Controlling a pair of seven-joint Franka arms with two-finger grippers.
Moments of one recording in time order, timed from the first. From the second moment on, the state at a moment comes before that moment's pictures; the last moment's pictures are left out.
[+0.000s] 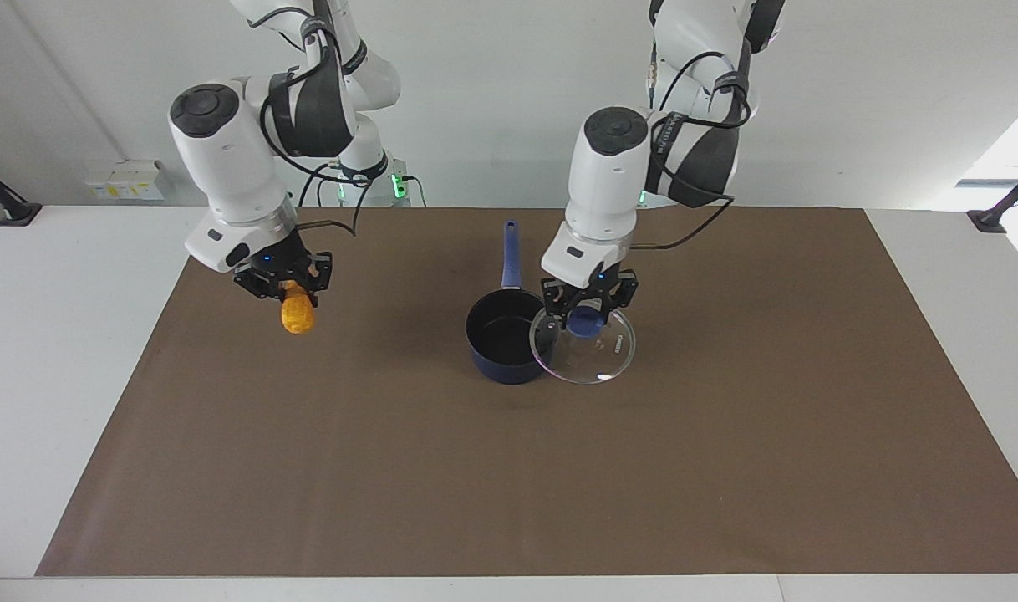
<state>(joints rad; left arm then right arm) -0.55 0.36 0.02 -1.42 0.03 1.86 -0.61 0.17 0.09 -0.05 -1.77 -0.02 1.87 -0.03</state>
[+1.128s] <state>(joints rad) -0.09 0.19 0.03 -1.75 -0.03 1.90 -0.12 0.56 0.36 -0.03 -1.58 0.03 1.90 0.49</state>
